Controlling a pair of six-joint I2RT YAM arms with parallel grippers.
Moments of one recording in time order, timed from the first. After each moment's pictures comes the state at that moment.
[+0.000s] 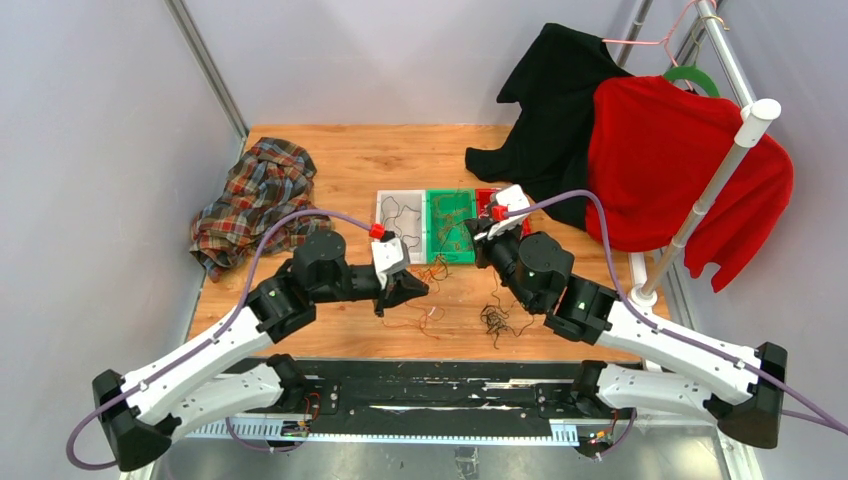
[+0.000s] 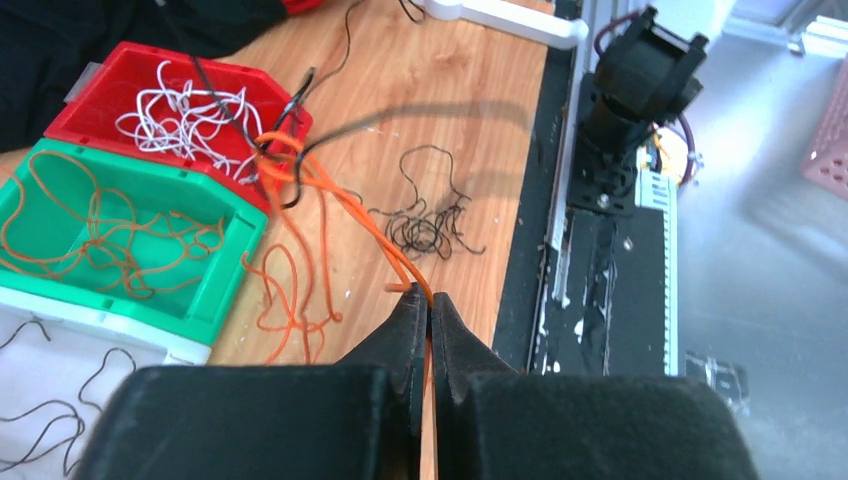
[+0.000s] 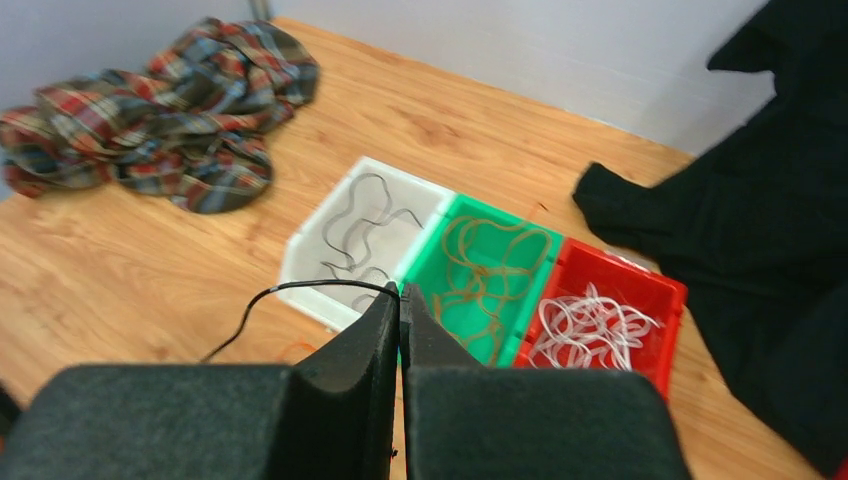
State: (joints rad) left arm -0.85 0.86 0.77 -0.16 0.50 0.06; right arm 1.09 0.97 0.88 0.04 0.55 0.02
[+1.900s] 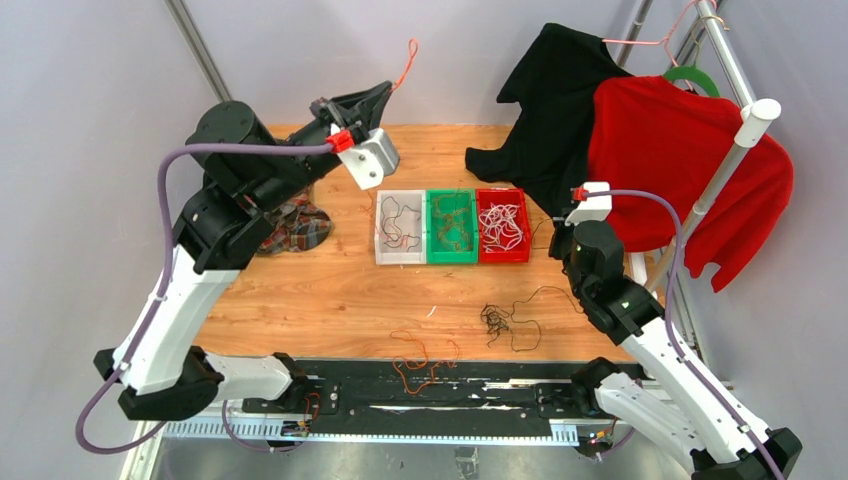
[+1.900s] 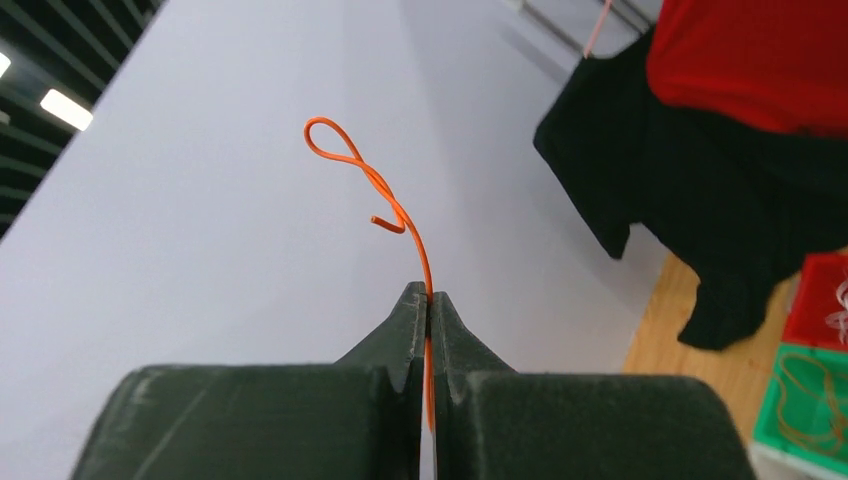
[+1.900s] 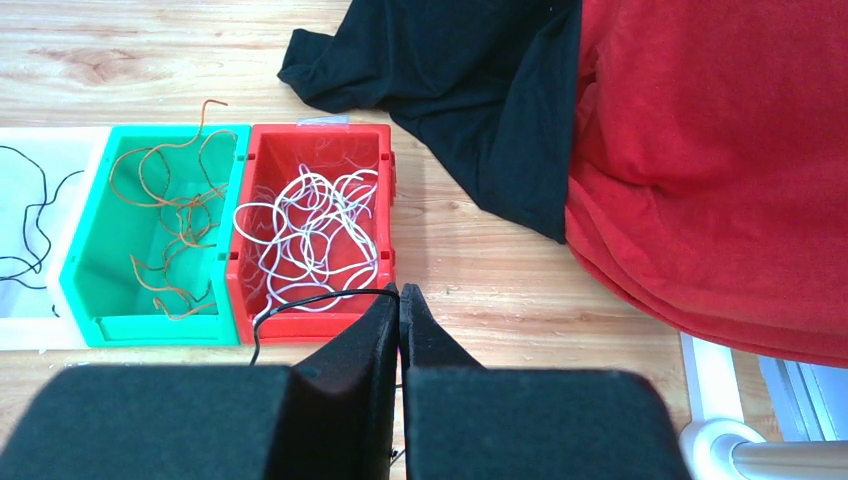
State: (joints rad) left arm -0.75 1.21 1.84 -0.45 0.15 1.01; right arm 0.53 0.75 0.74 -0.27 0.51 0.12
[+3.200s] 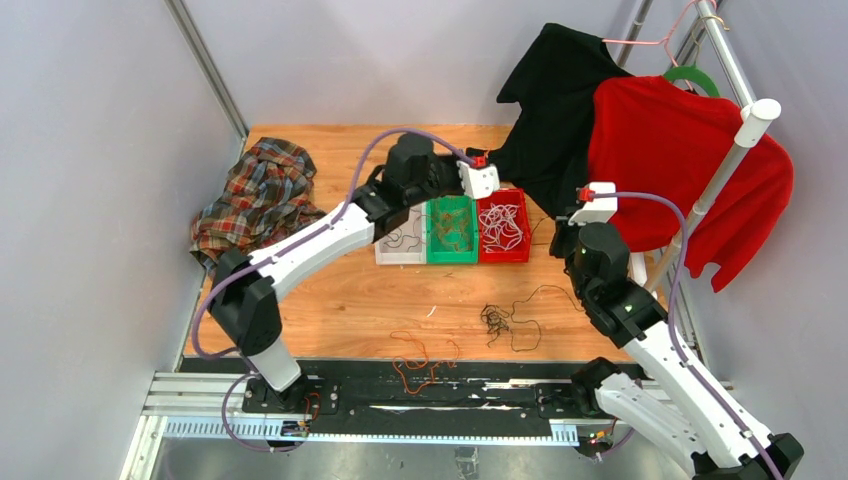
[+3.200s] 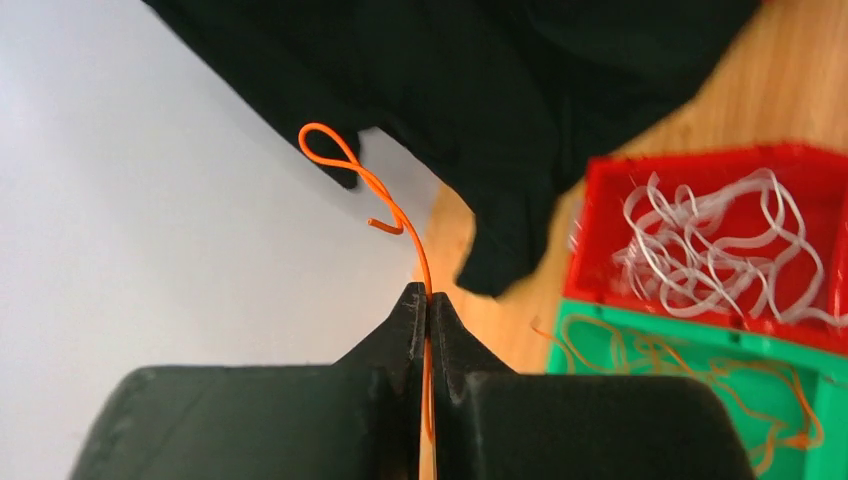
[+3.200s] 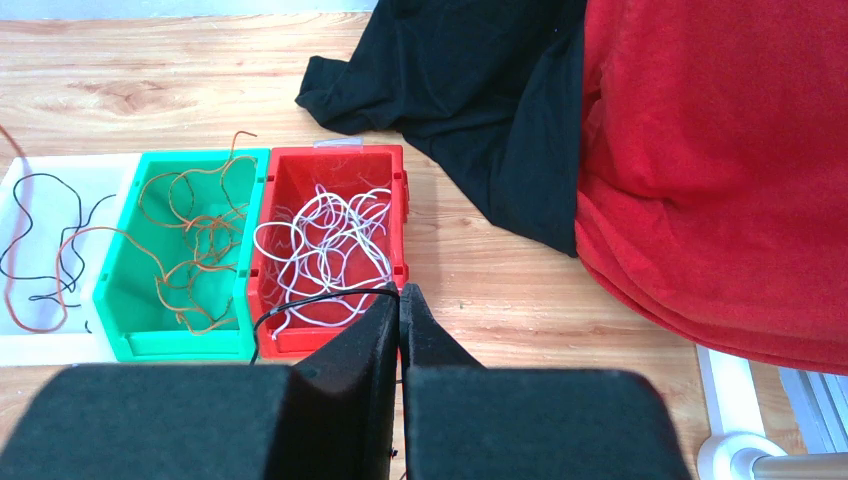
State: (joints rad) left arm -0.75 1.63 1.47 0.04 0.22 0.88; right arm 0.53 0.73 0.74 -0.24 0.50 0.14
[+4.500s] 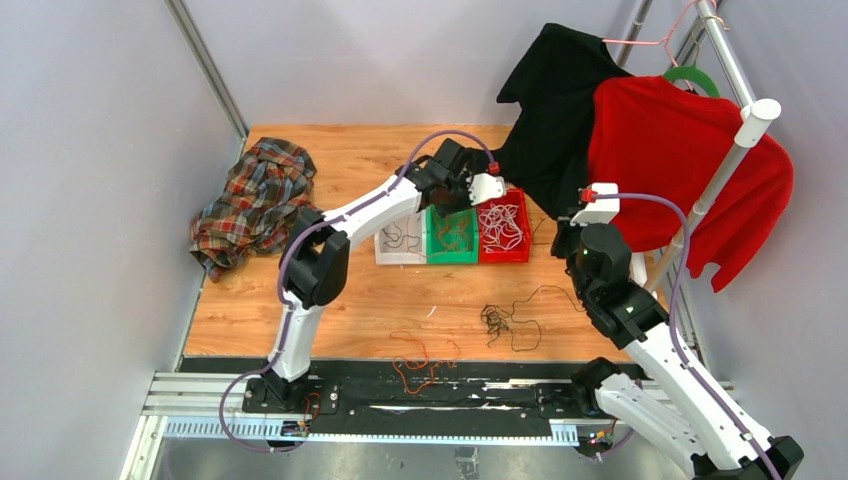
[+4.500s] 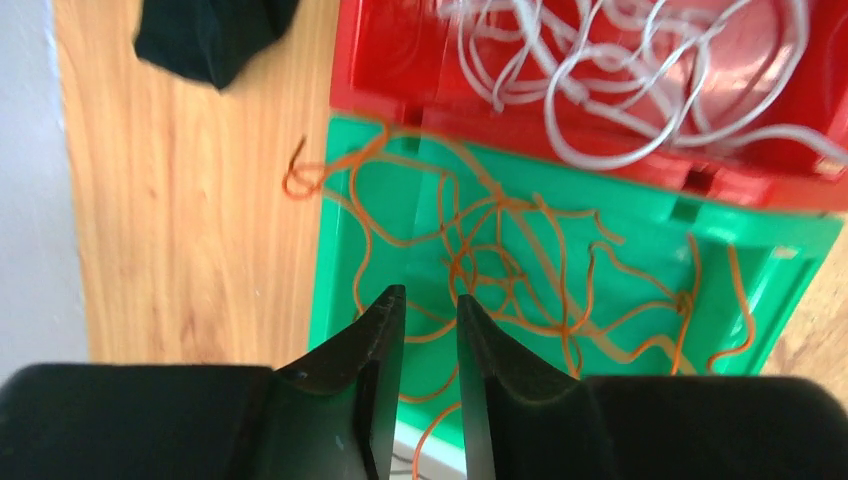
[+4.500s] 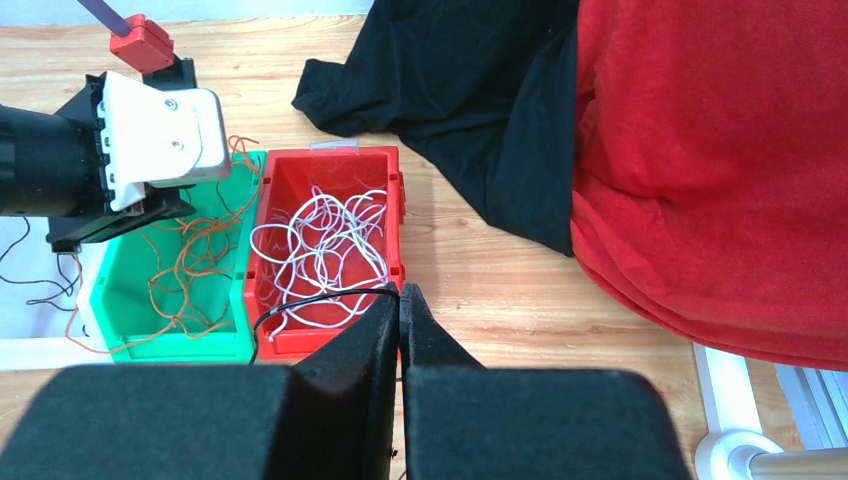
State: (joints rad) left arm -0.72 2.12 1.83 -0.54 0.09 0.75; right arm 0.52 0.71 0.73 -0.24 0.50 0.14
